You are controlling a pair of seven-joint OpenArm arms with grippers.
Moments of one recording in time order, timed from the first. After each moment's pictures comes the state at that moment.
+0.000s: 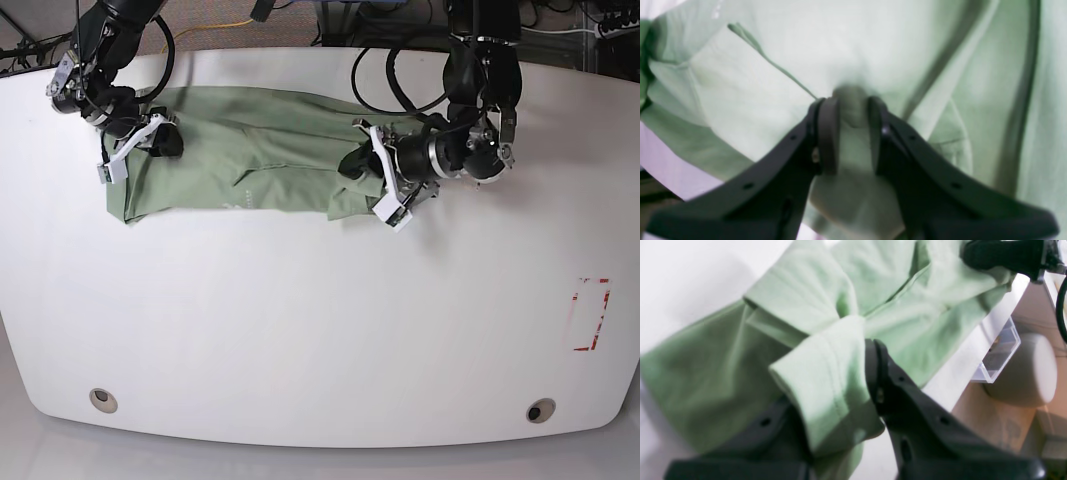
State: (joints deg) left arm 2.6 -1.8 0.9 98.2 -37.1 -35.7 68.7; right arm -9.9 7.3 38.2 87.1 39.4 41.5 -69.2
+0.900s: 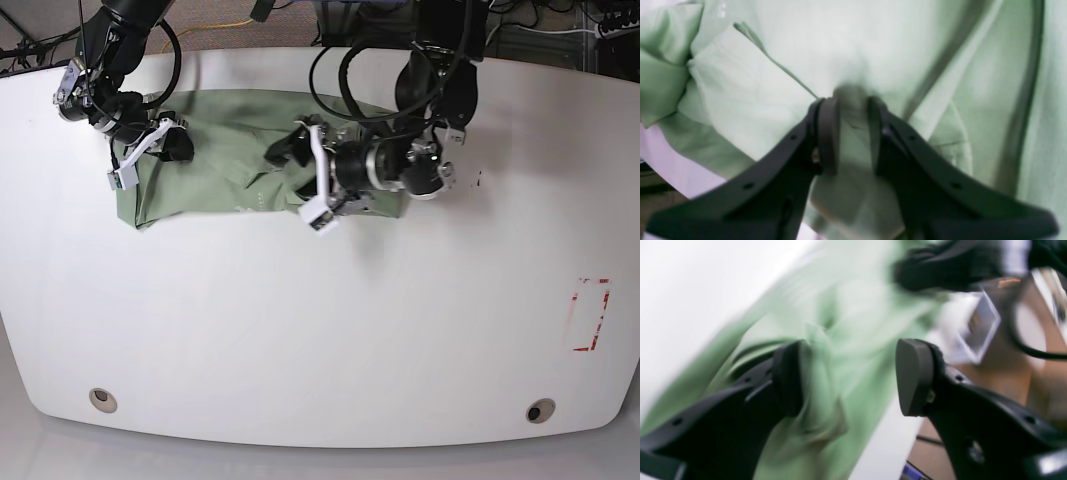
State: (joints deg) left arm -3.7 4.7 16.0 96.5 -34.7 -35.4 69.2; right arm -8.6 7.0 36.5 87.0 39.3 41.5 -69.8
